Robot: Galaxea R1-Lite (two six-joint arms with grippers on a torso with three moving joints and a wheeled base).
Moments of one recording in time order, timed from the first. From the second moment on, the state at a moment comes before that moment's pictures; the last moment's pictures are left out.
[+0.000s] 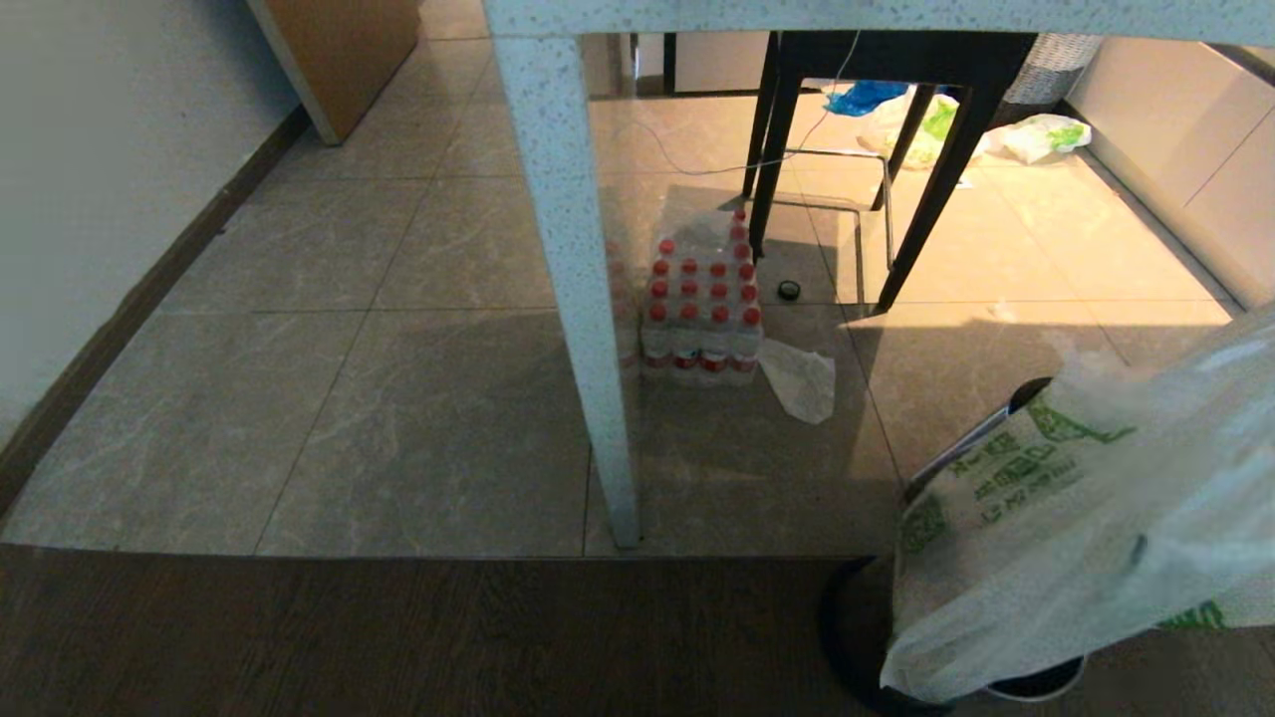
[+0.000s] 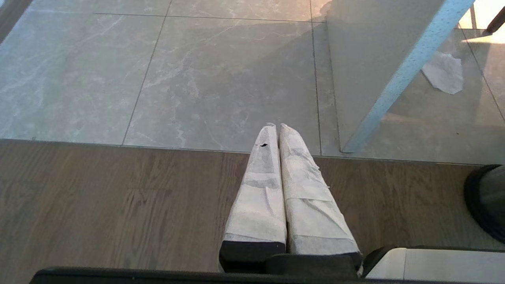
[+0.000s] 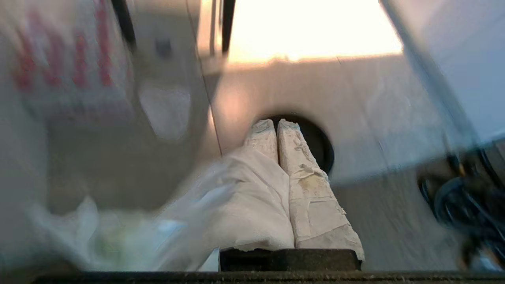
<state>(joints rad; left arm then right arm) 0.00 0.00 0.00 0.00 0.00 -0.02 0.19 1.06 -0.87 -0.13 -0.54 -0.06</state>
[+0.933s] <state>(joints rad) 0.00 0.00 0.00 0.00 0.00 -0.02 0.15 0.72 -0.38 -0.12 -0.43 -0.09</state>
